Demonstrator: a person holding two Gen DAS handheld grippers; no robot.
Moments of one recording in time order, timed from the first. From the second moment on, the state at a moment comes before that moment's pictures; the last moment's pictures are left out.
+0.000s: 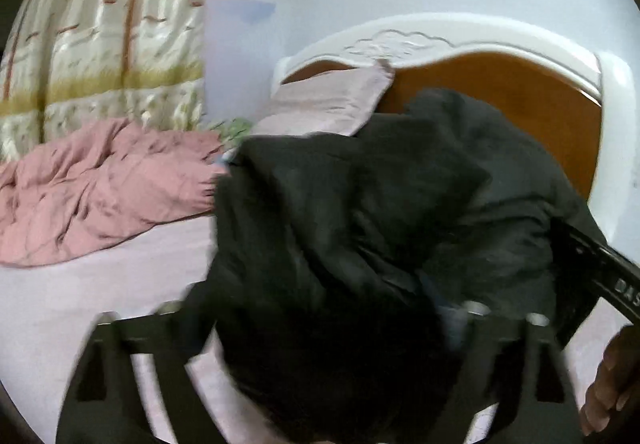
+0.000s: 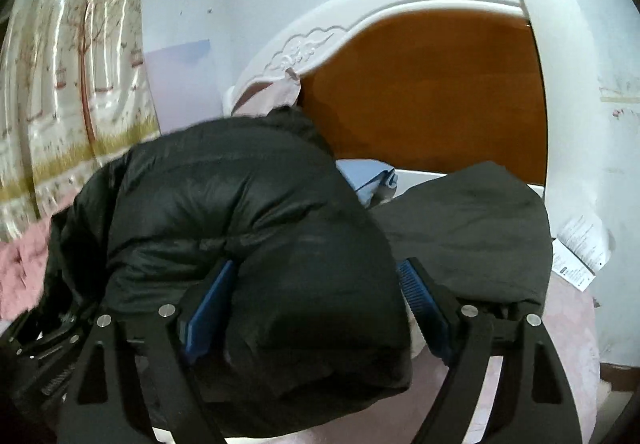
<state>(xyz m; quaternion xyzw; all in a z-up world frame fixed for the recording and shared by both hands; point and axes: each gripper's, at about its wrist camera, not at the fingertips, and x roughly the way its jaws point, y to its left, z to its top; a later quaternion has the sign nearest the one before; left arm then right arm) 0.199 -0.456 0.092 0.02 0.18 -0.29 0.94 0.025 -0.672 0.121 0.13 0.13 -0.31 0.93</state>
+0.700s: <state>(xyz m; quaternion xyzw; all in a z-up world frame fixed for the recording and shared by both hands) 0.048 -0.222 0.189 0.09 0.02 -0.15 0.98 -0.052 -0.477 0.202 0.10 0.02 -0.19 0.98</state>
